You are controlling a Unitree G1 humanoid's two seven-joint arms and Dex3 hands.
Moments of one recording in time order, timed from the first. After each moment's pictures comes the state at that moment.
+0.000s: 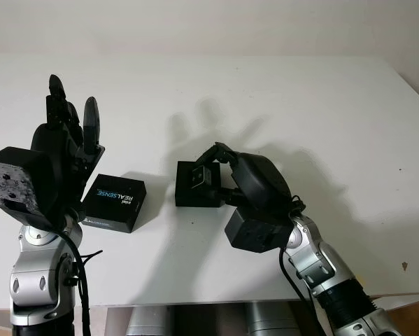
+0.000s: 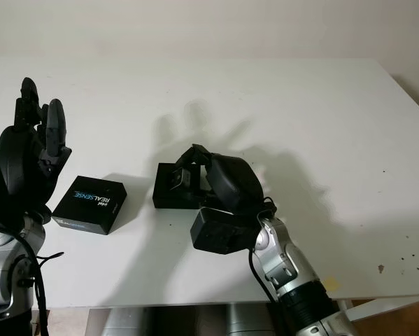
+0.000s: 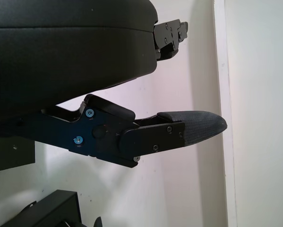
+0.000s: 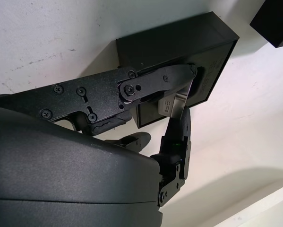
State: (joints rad) left arm -0.21 0.18 0.26 -0.42 -0.09 0.46 0.05; right arm -0.36 -0.26 0.34 0.24 -0.65 -0.13 -0.09
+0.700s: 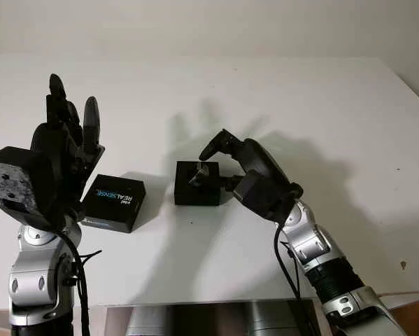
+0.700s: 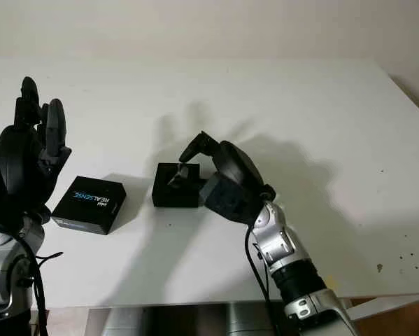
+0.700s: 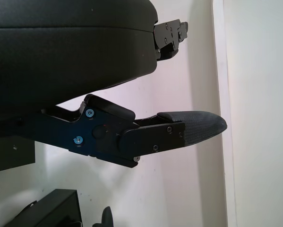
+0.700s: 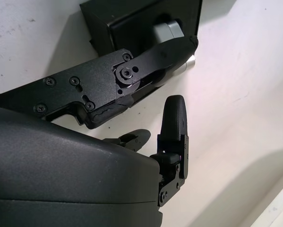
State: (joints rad) left arm -0.21 0.19 0.26 -0.42 -0.10 0.46 0.05; right arm -0.51 -0.20 0.23 0.41 -0.37 -0.09 0.02
